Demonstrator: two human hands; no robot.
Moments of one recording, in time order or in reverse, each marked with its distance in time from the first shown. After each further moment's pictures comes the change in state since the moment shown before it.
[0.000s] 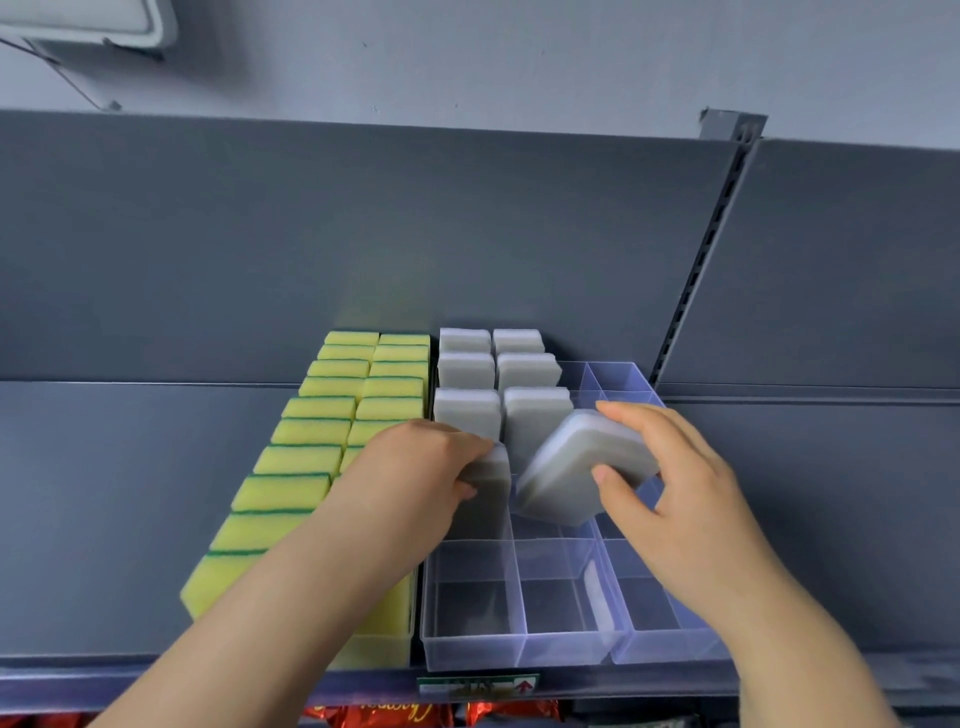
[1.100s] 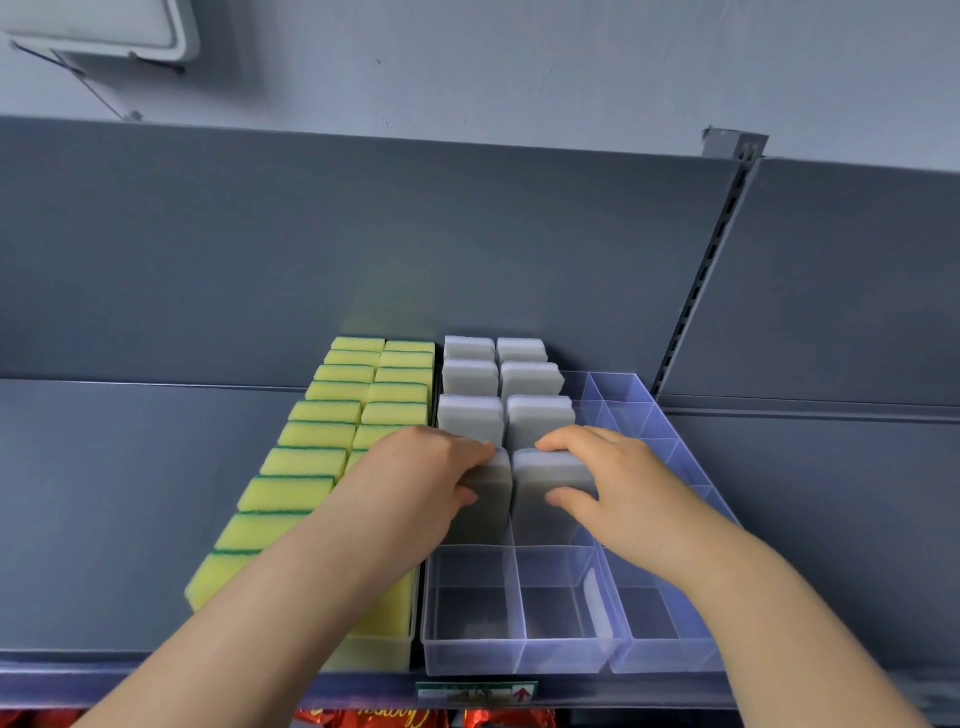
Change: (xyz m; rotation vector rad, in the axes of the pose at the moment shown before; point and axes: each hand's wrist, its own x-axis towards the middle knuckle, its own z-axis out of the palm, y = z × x) left_hand 0.001 0.002 -0.006 -0.015 -0.044 -0.025; right_hand 0.032 0.003 0.015 -0.258 -0.384 -0.037
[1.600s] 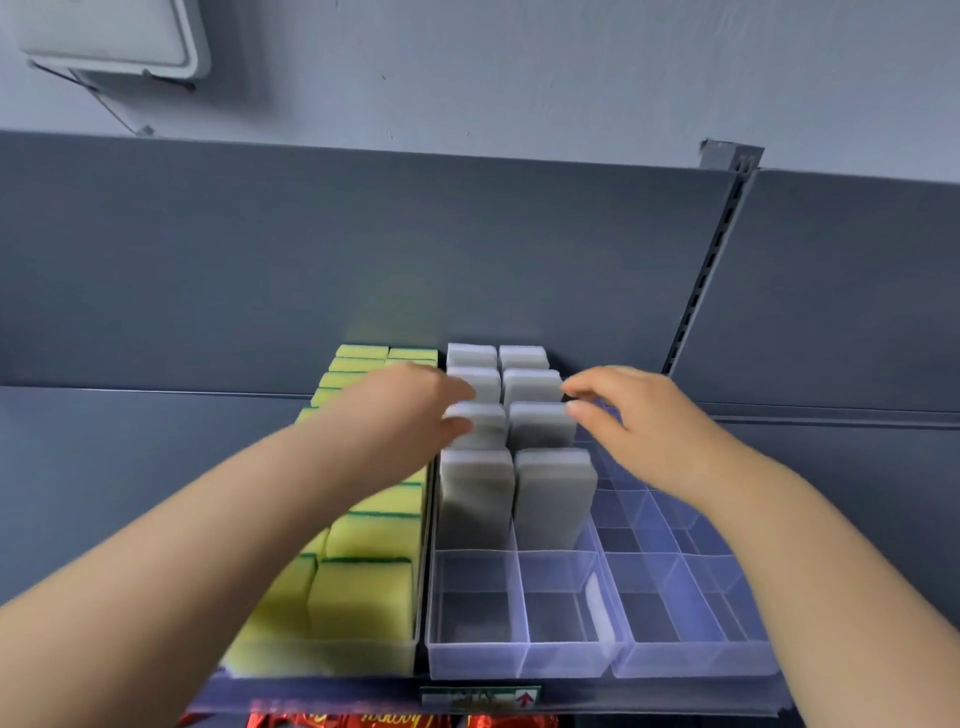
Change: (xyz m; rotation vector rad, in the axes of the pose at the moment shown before) left_hand 0.028 -0.018 -0.037 0.117 -0.050 -0.045; right_hand 0.032 0.008 -0.036 -0.026 0.104 -0.042
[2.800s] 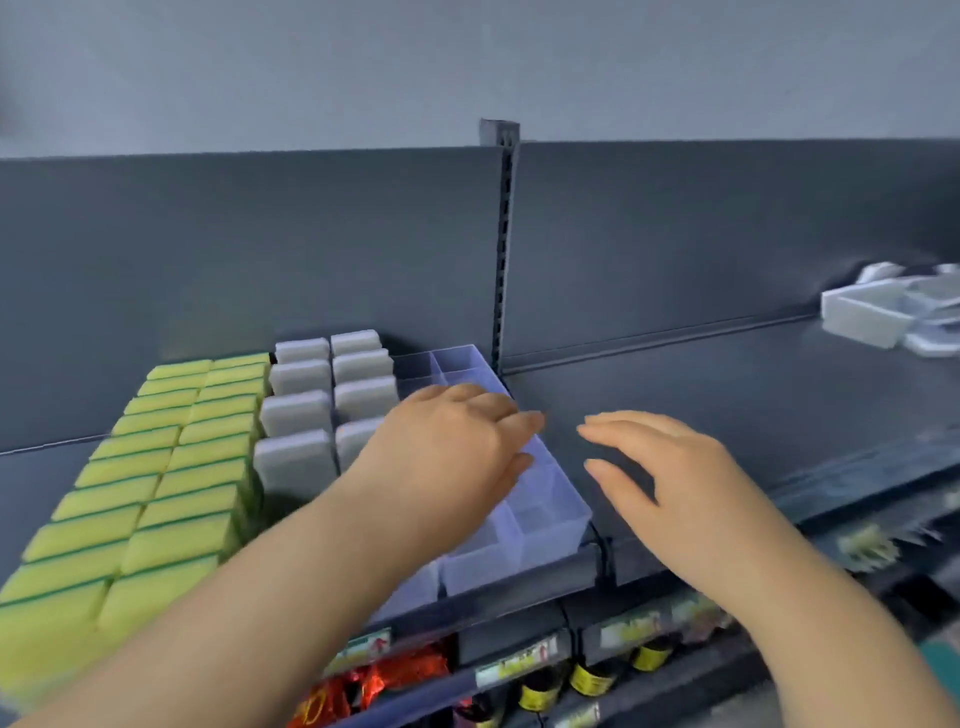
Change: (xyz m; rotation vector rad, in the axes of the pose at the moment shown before) left_hand -0.012 0.154 0.024 0.046 0.312 0.624; right_hand -0.176 0.029 -0.052 -0.103 0.197 0.264
